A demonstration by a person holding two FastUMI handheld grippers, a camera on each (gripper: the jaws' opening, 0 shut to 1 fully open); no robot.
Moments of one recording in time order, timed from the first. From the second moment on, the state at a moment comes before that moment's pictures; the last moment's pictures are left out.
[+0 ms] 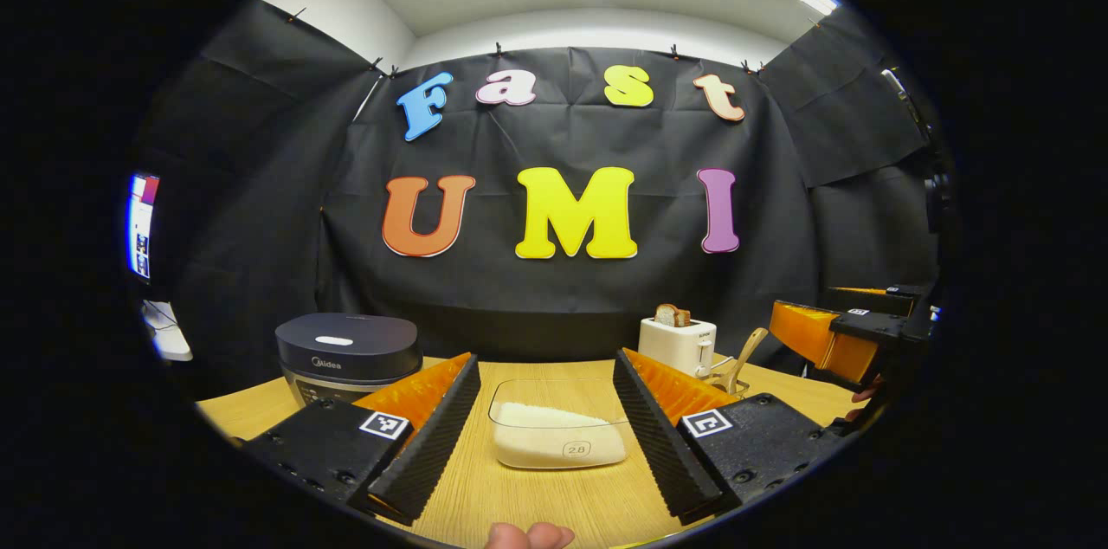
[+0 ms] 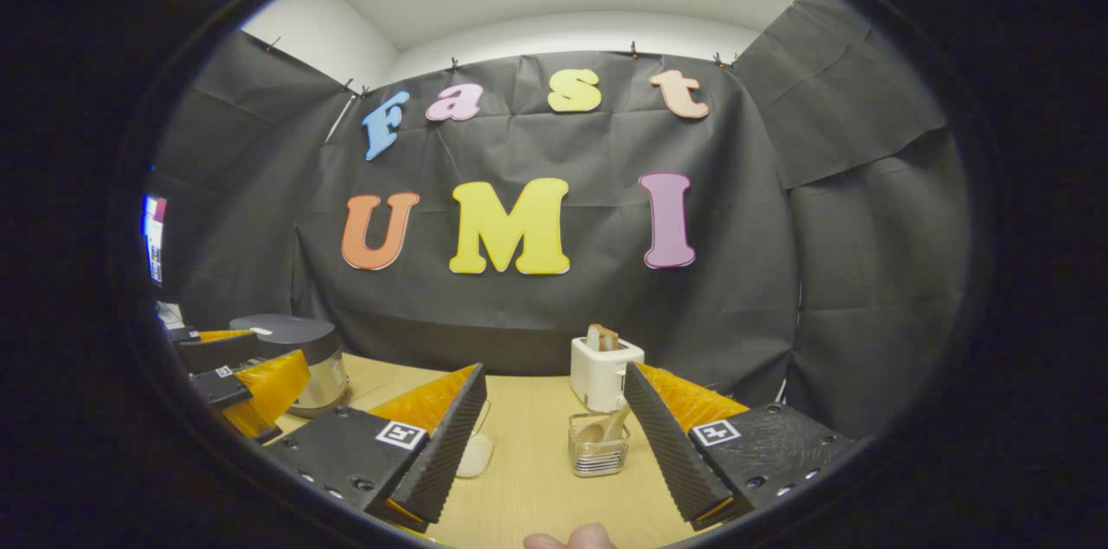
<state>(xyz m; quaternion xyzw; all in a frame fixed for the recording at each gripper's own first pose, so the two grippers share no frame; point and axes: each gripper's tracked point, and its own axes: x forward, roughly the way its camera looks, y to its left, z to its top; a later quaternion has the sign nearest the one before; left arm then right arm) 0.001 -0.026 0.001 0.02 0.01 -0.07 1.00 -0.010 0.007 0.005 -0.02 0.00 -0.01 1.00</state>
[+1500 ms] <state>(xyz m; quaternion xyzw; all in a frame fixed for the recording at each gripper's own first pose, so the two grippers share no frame) 0.018 -0.038 -0.043 0.02 0.05 -0.05 1.00 0.020 -0.082 -0.053 0.00 0.06 -0.04 1.00</state>
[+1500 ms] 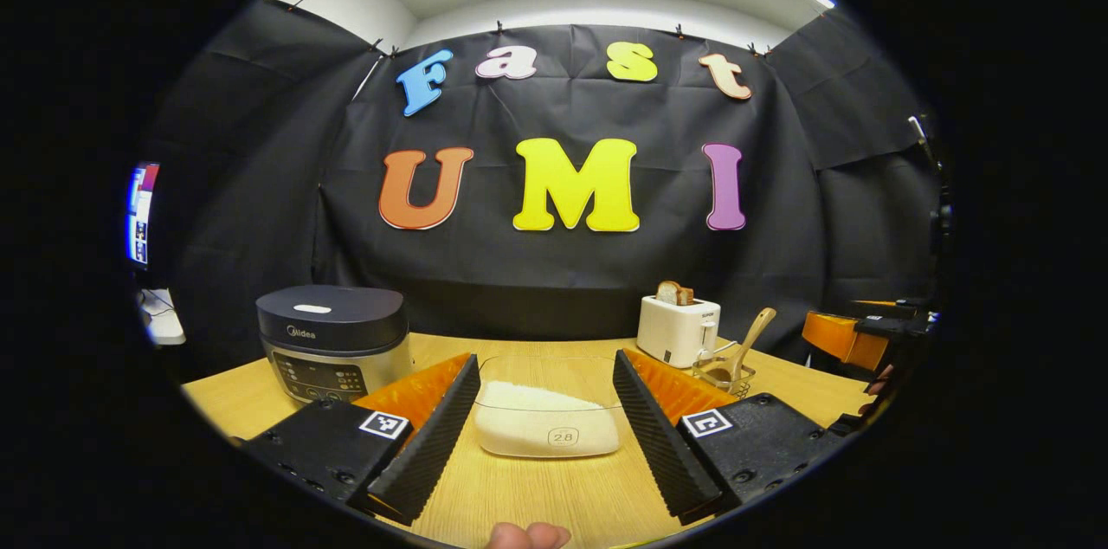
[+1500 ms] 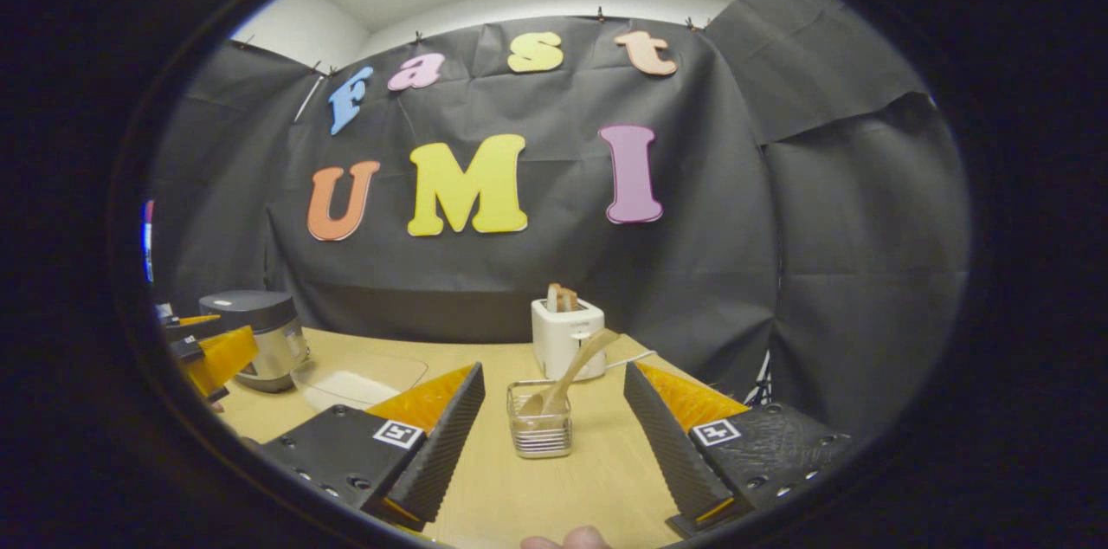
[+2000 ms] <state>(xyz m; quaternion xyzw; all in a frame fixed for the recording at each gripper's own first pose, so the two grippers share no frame) 0.031 -0.022 -0.042 0.02 0.06 -0.01 1.00 0.099 -0.104 -0.114 0.04 0.15 -0.03 0.99</state>
